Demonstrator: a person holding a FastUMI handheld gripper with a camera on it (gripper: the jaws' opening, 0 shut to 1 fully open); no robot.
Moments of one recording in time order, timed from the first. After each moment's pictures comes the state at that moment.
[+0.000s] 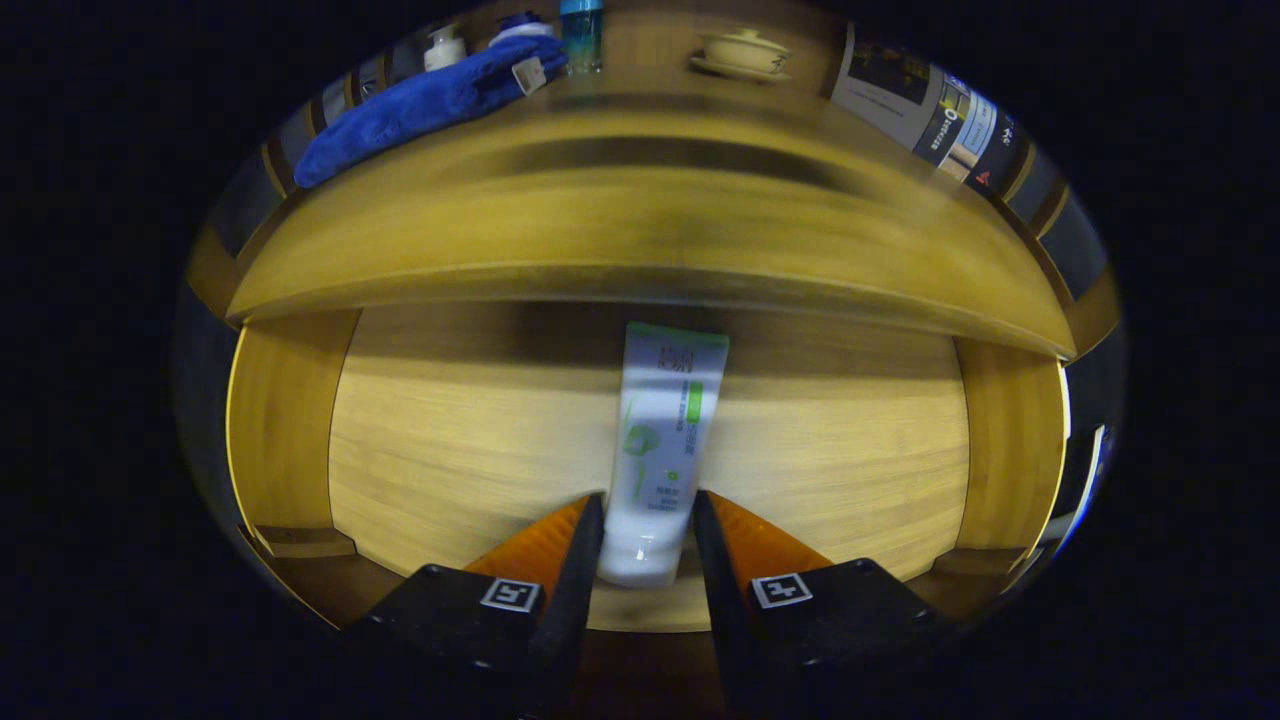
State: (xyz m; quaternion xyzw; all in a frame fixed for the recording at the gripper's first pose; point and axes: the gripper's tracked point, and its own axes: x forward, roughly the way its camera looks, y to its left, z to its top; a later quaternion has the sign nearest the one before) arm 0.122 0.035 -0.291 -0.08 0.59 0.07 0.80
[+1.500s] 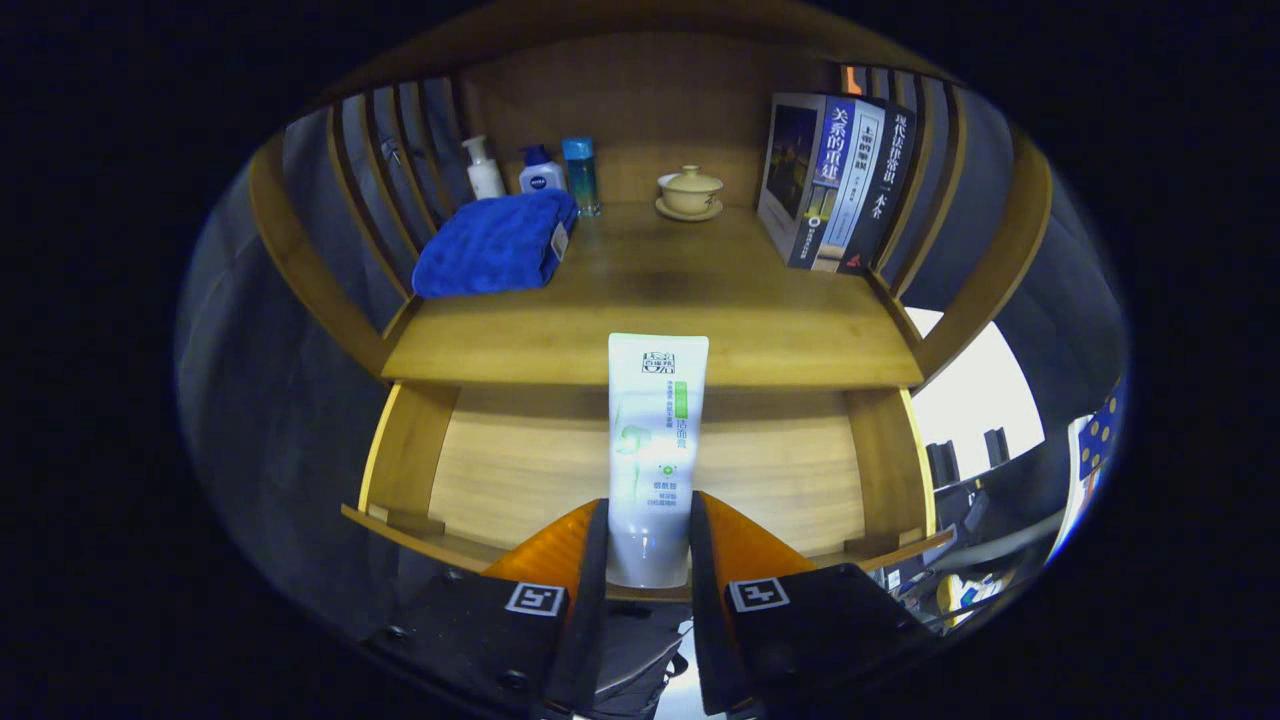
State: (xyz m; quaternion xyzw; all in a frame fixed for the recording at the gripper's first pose) arm 0.129 0.006 -0.067 -0.04 0.46 0.09 0.88
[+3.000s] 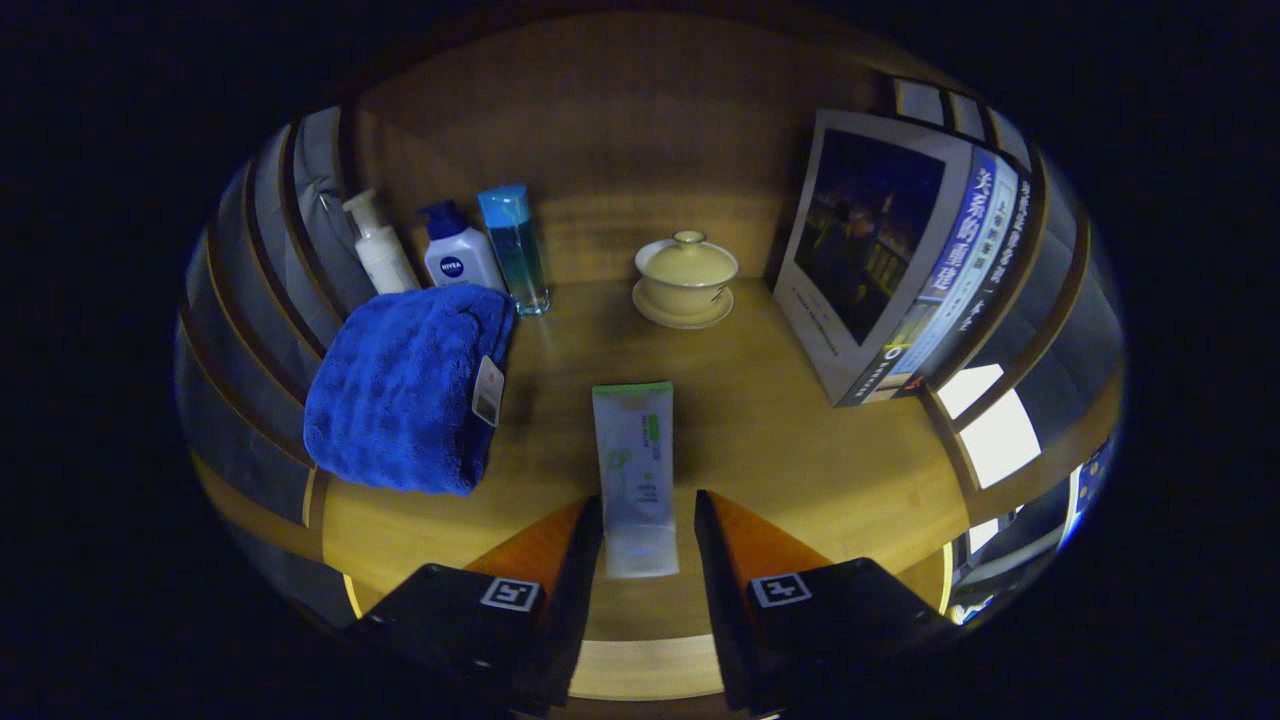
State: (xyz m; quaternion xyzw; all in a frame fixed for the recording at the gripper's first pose) arm 0.313 0.041 -0.077 -0.04 0.41 0.03 0.91
